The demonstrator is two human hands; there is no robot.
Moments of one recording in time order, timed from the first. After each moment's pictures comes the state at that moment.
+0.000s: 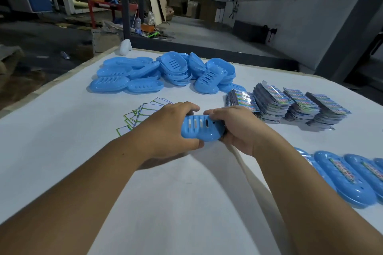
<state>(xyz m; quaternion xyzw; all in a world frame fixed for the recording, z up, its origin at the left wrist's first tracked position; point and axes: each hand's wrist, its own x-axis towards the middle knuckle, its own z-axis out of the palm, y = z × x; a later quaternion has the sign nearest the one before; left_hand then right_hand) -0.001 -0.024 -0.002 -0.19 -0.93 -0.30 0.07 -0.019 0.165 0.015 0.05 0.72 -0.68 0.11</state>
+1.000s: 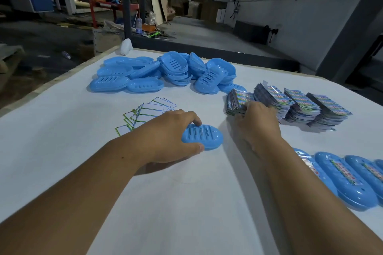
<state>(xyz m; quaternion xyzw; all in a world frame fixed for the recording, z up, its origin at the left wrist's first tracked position) 0.008 -0.021 0.003 -0.18 -0.96 -0.22 -0.01 -0.049 0.209 -0.001 0.06 0.98 -0.12 -0.16</state>
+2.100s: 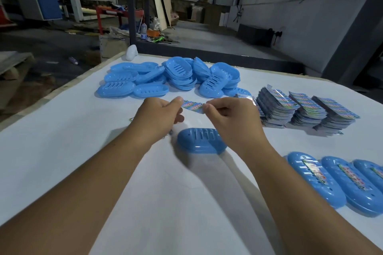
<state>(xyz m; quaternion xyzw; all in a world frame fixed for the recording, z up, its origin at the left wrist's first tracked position) -0.015 -0.033 0.010 0.06 -0.80 -0.58 0.08 -0.008 0.147 0.018 -0.11 0.86 -0.45 -0.21</state>
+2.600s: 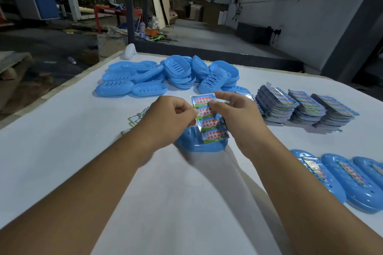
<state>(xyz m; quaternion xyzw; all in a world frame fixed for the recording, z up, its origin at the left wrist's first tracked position) 0.004 -0.019 0.012 -0.05 -0.83 -0.56 0.08 -0.016 0.154 0.021 -0.03 0.70 -0.71 -0.03</state>
